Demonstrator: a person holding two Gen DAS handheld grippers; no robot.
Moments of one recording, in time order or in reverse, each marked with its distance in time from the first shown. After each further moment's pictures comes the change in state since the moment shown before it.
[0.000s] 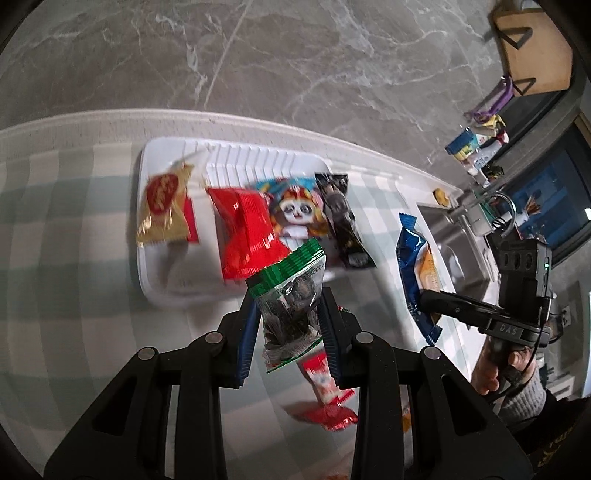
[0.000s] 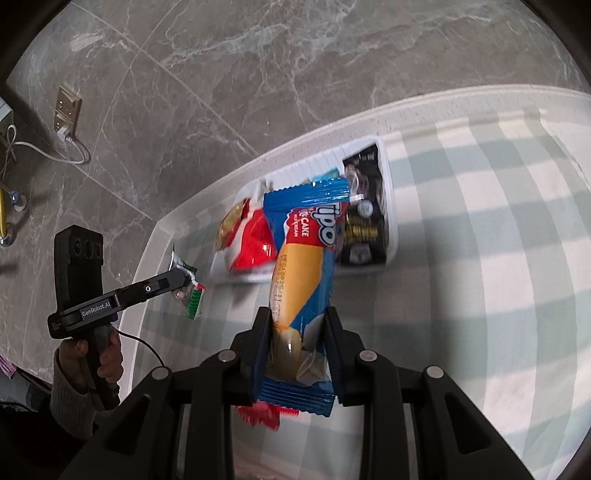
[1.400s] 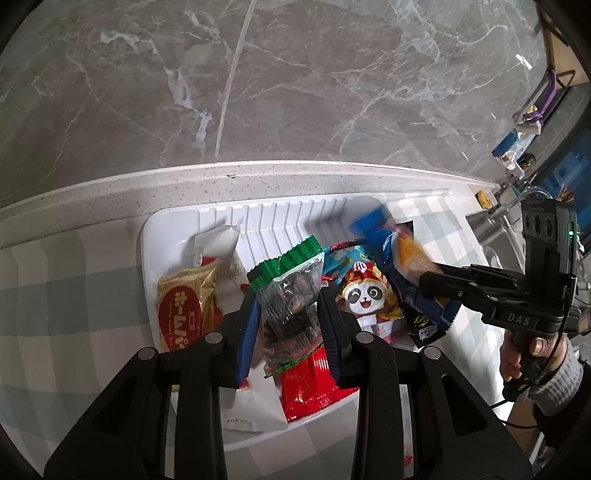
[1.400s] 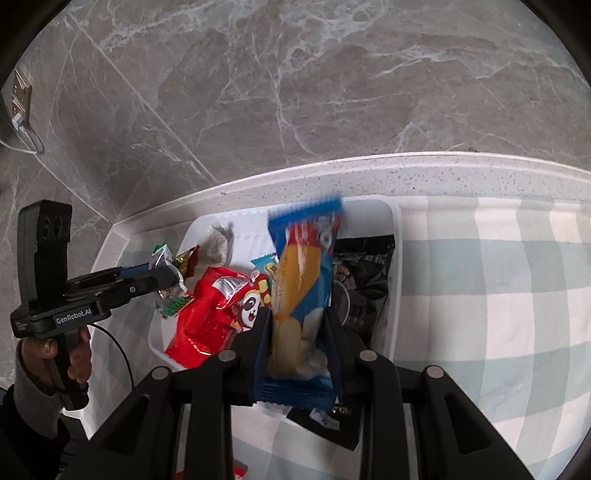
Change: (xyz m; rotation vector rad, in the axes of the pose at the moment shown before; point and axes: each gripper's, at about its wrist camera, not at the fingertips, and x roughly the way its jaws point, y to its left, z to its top) left arm 0.077 0.023 0.088 0.062 0.000 0.150; right arm 0.087 -0.010 0.100 -0.136 0.045 -0.122
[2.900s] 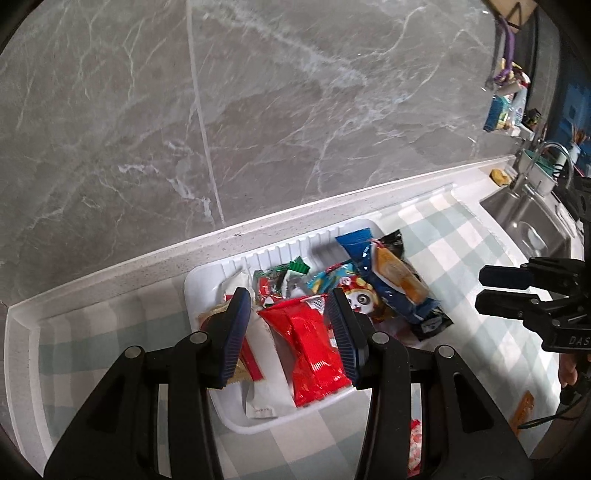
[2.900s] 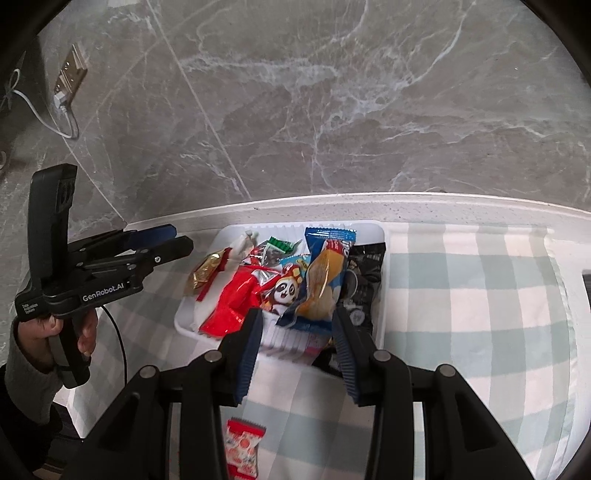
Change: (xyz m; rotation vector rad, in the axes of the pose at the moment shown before) left arm -0.080 -0.069 -0.015 0.228 -0.160 0.218; right arm -0.088 0.036 -0.040 -0.070 -0.143 -0.066
